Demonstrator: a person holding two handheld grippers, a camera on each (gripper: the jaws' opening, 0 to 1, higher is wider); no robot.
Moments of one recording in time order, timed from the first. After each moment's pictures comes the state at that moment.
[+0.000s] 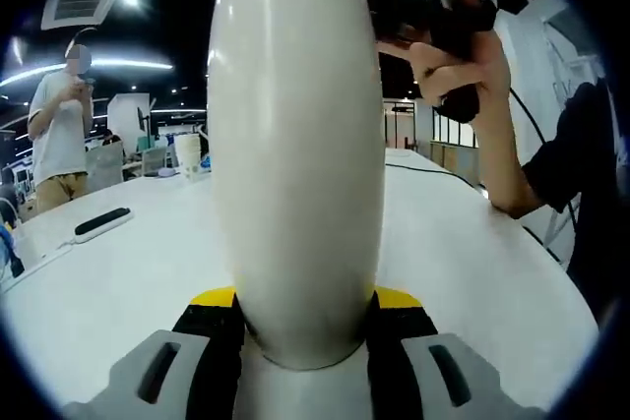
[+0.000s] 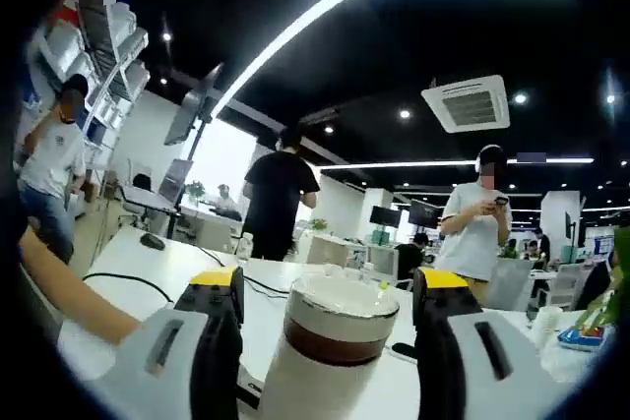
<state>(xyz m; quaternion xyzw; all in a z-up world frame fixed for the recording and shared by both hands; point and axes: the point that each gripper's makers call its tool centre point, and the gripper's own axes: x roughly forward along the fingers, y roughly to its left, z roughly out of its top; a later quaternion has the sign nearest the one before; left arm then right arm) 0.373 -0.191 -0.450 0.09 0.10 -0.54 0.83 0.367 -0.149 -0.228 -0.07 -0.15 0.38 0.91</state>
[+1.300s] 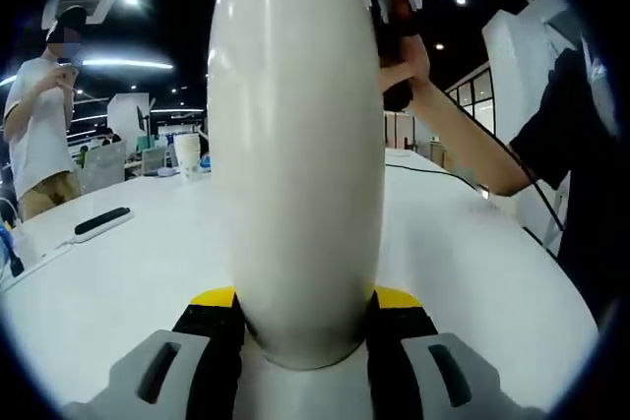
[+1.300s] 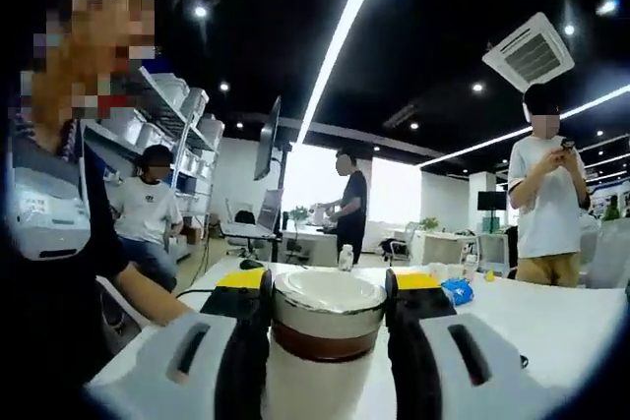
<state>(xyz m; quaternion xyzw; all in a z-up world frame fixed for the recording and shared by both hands) 0.374 -0.192 -0.448 0.09 0.10 -0.55 0.83 0.363 -0.146 -0.234 -0.01 -0.12 0.64 0.76</state>
